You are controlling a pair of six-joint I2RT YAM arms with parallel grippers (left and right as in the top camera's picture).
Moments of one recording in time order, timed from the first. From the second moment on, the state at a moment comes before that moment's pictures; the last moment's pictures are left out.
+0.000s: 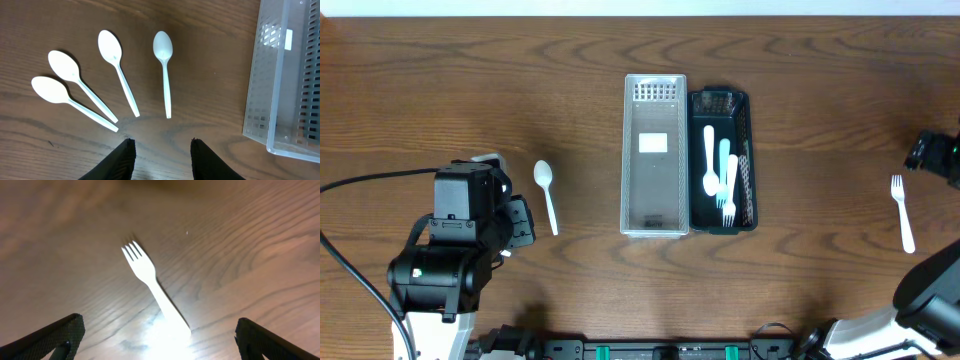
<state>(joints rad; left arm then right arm) -0.07 0.91 1.02 -1.12 -0.04 -0.25 -0.61 1.79 1.47 -1.00 0.08 -0.08</state>
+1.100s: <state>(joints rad) -0.07 0.96 1.02 -1.12 -0.04 -0.25 -0.62 2.06 1.39 -0.94 0.05 -0.15</state>
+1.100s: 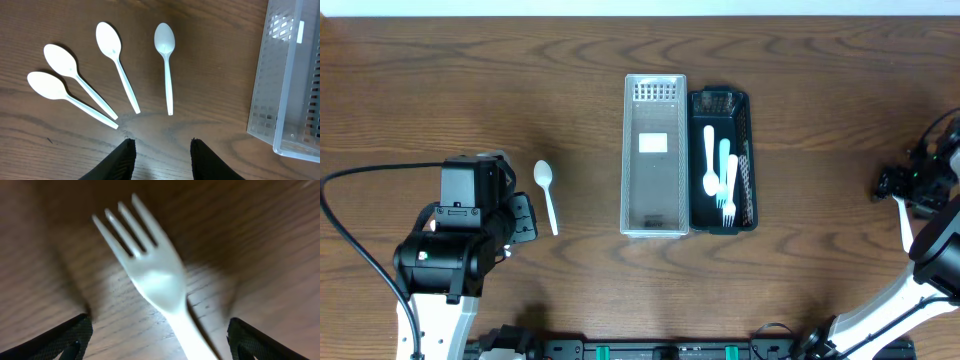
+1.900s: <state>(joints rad) -0.07 0.96 1.02 -1.12 -0.04 -0.25 -0.62 2.05 1.38 -0.92 0.02 -0.16</state>
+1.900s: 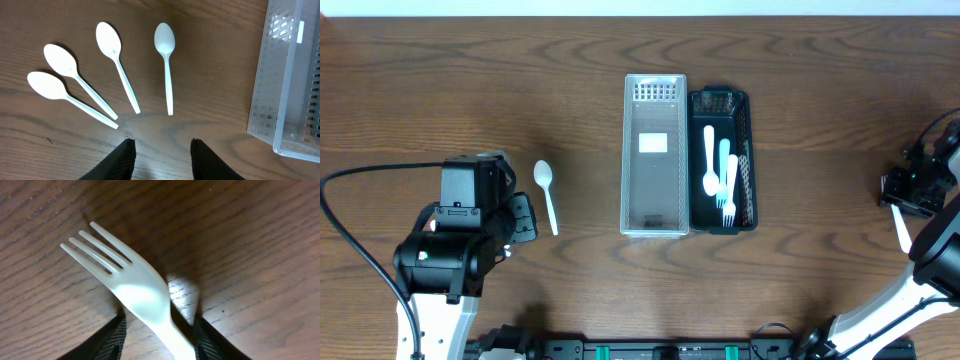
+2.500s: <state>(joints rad) -0.07 0.96 1.02 -1.12 -0.04 -0.25 -0.61 2.05 1.38 -0.91 0.02 -0.16</state>
